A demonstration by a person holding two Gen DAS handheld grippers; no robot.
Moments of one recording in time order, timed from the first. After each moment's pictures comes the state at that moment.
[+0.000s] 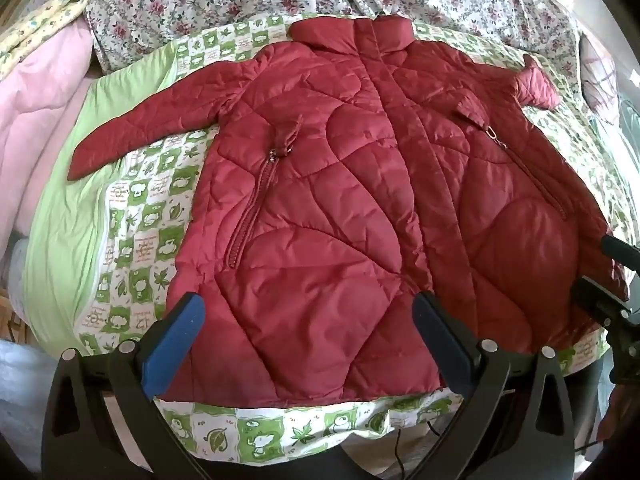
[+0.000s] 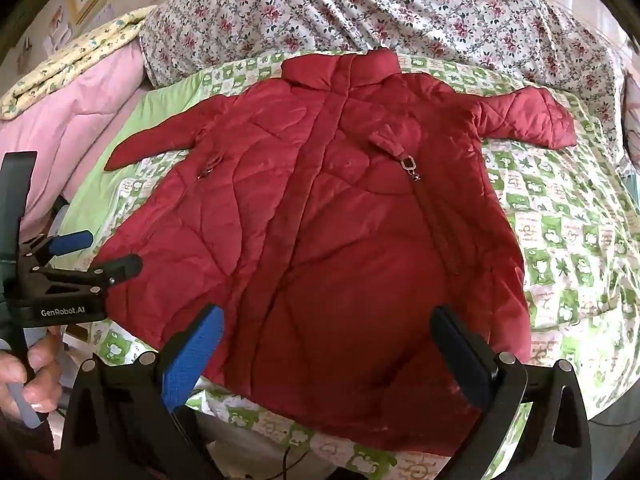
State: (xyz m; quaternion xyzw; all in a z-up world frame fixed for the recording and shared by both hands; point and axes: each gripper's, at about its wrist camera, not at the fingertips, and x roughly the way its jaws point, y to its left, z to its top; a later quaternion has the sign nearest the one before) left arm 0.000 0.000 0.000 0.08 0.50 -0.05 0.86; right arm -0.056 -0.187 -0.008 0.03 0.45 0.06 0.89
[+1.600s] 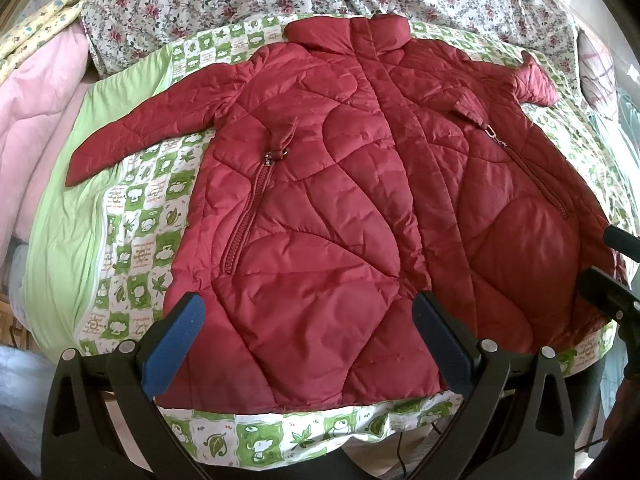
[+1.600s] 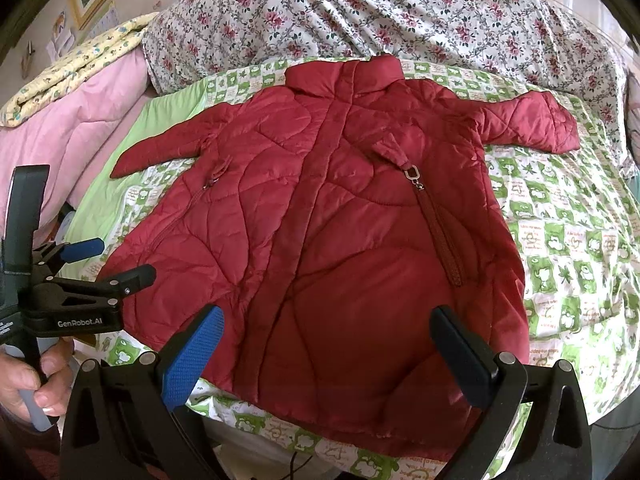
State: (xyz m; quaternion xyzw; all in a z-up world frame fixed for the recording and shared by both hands) left arm 0.004 -0.010 -0.005 0.08 0.50 -0.05 0.86; right arm -0.052 -0.190 -0.001 0.04 0.45 0.07 0.89
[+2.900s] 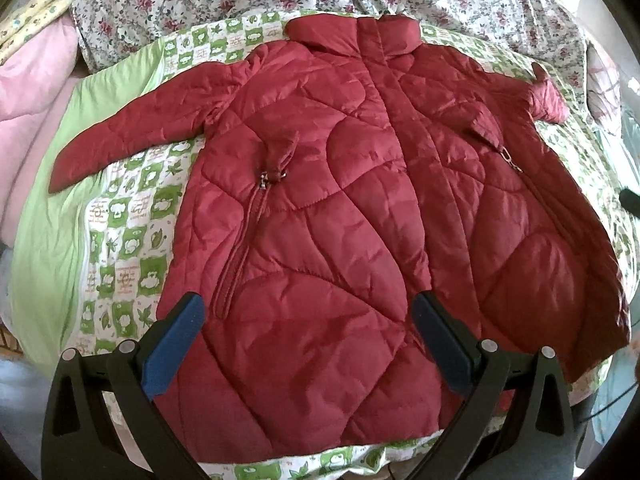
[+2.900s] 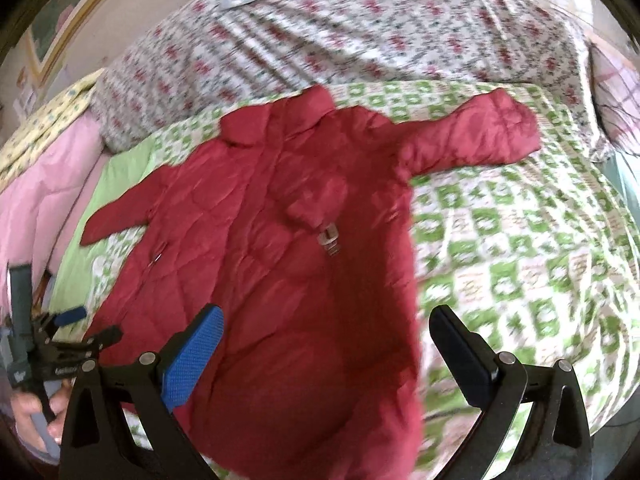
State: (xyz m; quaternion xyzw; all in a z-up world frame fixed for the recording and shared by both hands) left arm 0.048 -0.004 -0.006 0.09 0.49 -0.04 0.87; right arm 0.003 -0.282 0.025 0.08 0.40 0.00 0.91
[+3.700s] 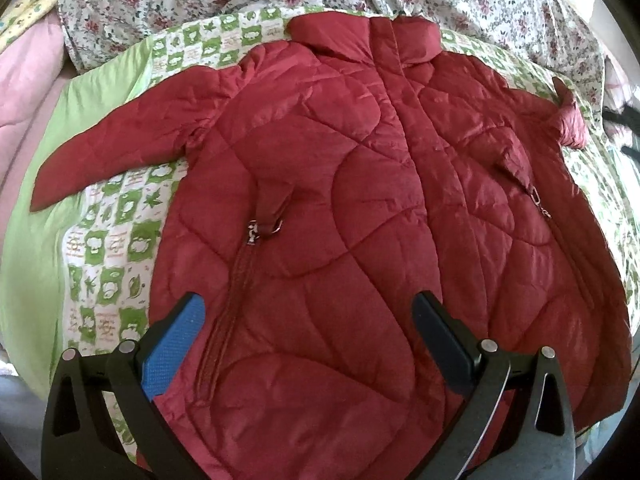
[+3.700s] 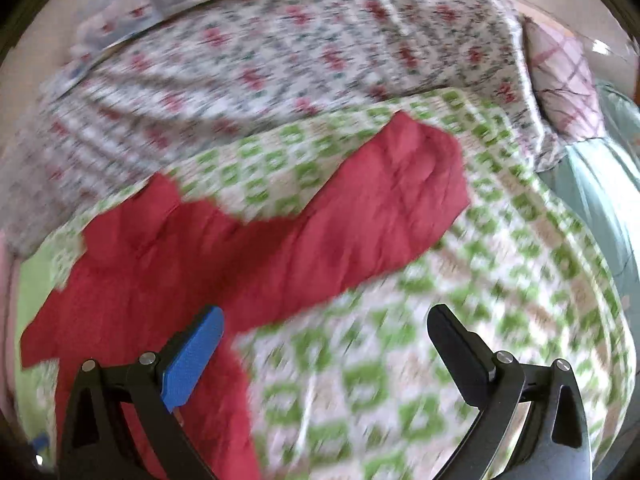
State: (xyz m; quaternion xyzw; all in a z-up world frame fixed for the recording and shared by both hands) left arm 0.115 -0.015 -0.021 0.06 0.51 -0.05 0.86; right arm 0.171 -0.458 0.026 0.15 0.41 -0.16 0.89
